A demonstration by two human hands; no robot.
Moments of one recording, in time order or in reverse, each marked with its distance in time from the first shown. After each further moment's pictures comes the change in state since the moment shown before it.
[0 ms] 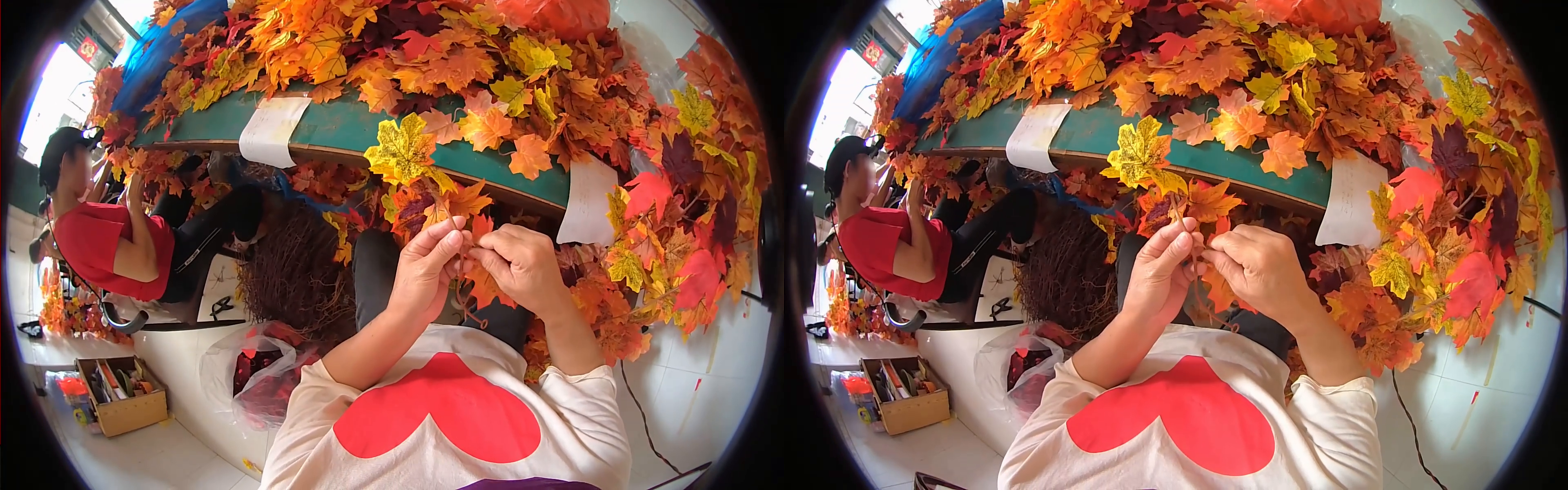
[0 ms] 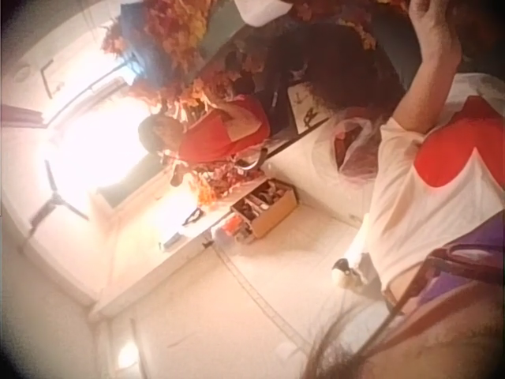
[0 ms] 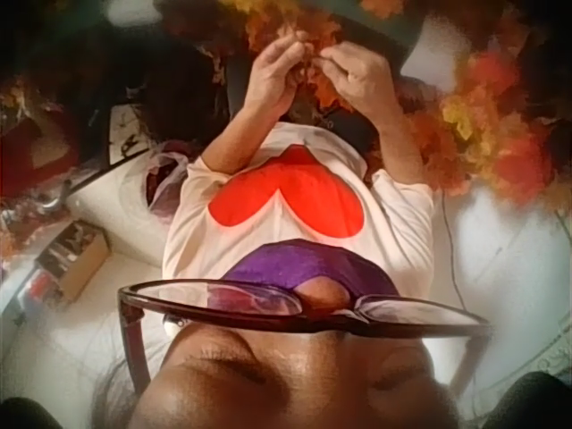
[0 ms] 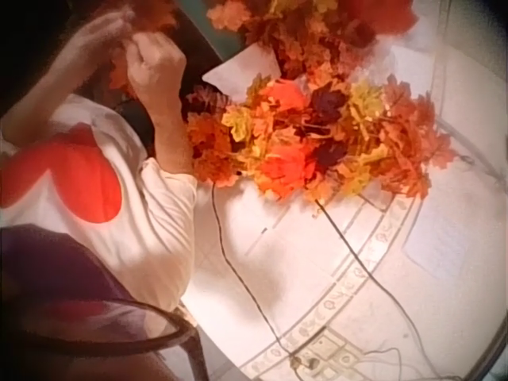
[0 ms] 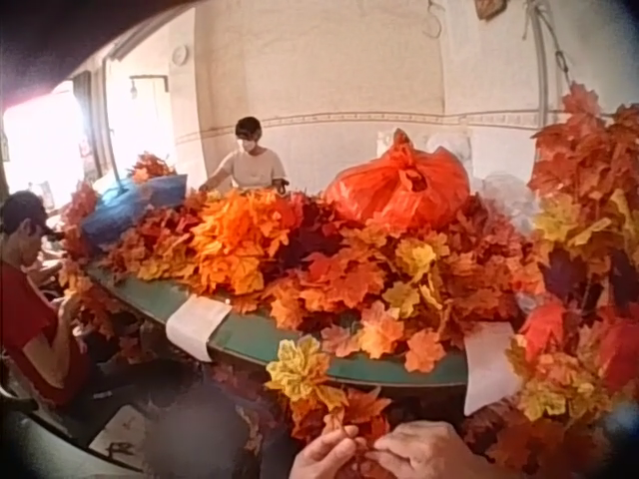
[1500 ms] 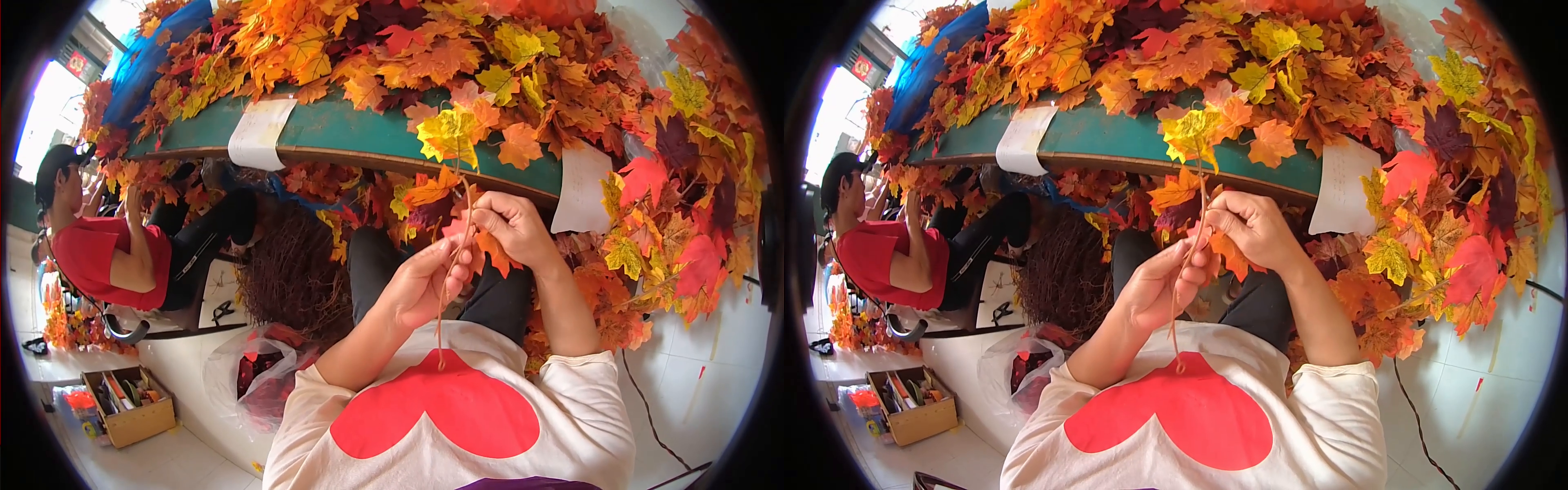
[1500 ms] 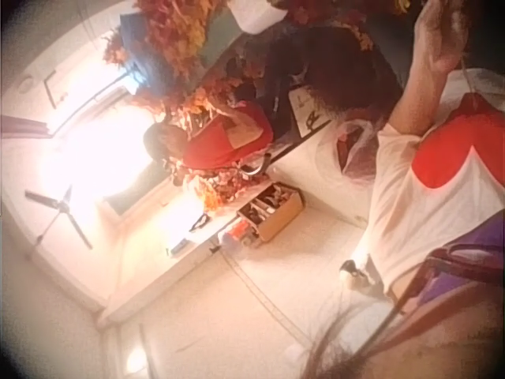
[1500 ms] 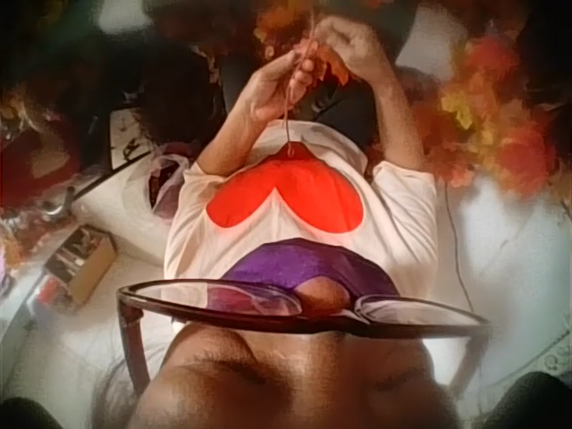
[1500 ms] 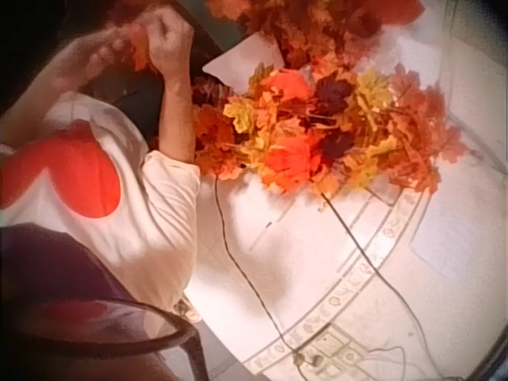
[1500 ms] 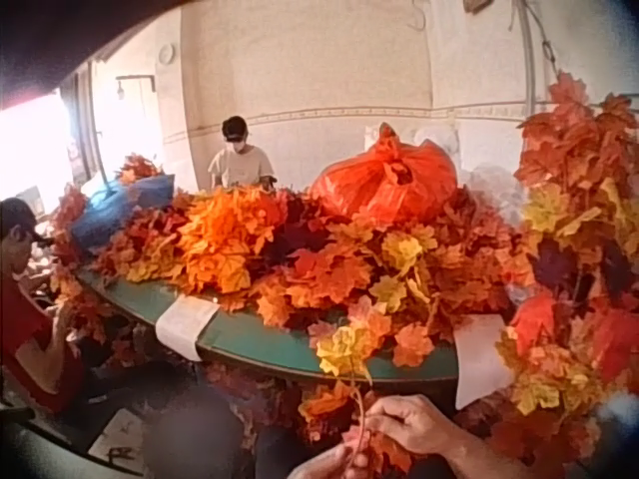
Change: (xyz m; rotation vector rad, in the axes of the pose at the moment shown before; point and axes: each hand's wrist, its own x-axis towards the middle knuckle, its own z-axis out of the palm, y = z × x) left_hand 0.002 -0.001 -0.018 -0.403 -0.150 -0.563; right_hand 0.007 0.052 0.004 0.473 -0.143 0.303
